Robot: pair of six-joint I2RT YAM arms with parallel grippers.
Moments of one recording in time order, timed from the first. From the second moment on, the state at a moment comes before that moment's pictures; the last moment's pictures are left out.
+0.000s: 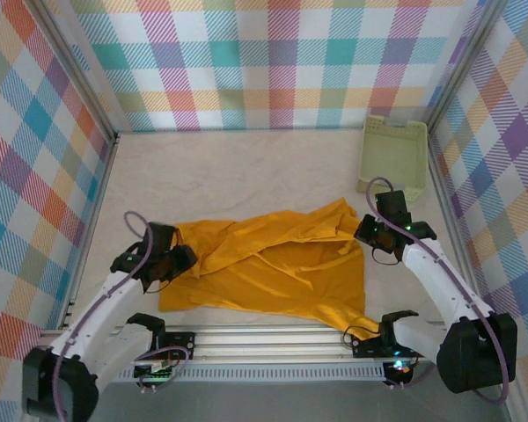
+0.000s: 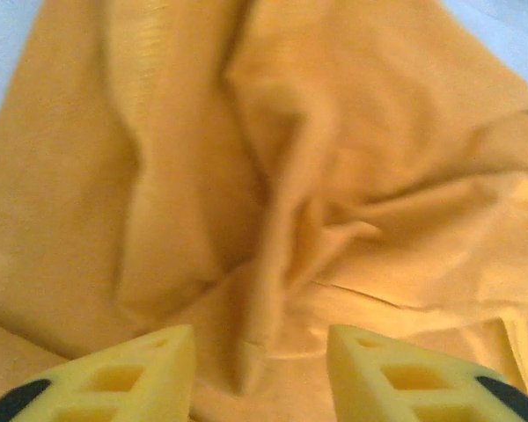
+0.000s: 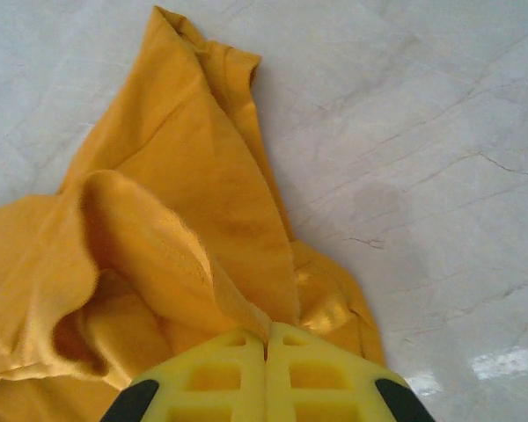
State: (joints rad) left arm -0.34 0.90 0.58 -0.73 0.01 -0.81; right arm 0.19 1.08 0.76 -0.68 -0.02 0.62
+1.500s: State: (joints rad) left arm -0.53 1.13 0.67 -0.92 -0.36 -0.89; right arm -0.02 1.13 0.77 -0.69 -0.01 0.62
